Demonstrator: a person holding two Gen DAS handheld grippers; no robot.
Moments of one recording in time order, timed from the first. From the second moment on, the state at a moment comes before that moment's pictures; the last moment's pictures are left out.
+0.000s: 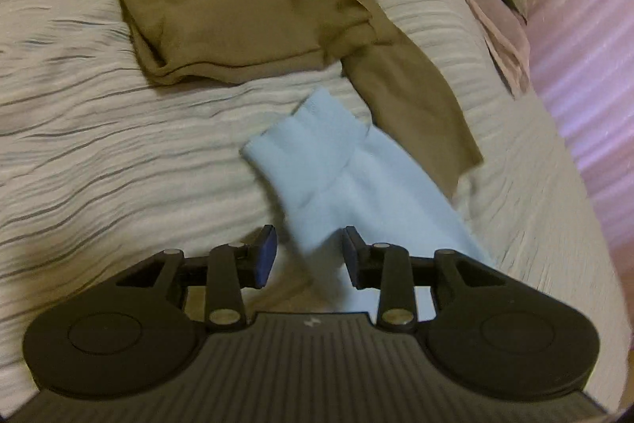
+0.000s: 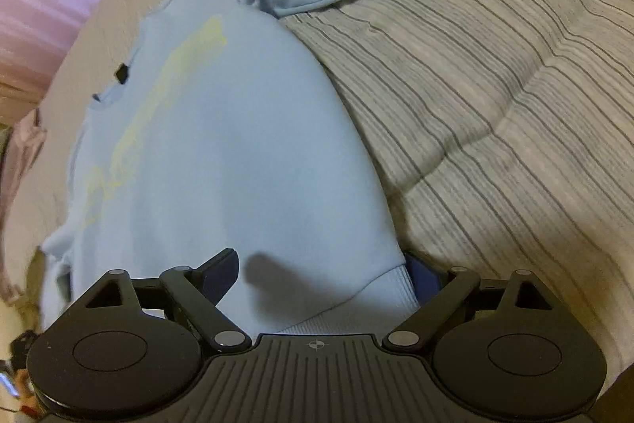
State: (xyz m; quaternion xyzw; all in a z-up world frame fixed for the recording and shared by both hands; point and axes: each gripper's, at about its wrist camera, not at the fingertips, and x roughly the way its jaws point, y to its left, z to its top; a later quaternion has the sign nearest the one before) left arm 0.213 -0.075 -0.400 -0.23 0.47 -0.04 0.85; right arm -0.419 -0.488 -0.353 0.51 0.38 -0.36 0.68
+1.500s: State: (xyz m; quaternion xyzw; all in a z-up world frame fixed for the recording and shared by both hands) left arm -0.037 -0.164 -0.349 0.01 0.52 -0.19 0.83; right arm -0.619 -0.671 -0.354 0.53 0.10 -0.53 0.65
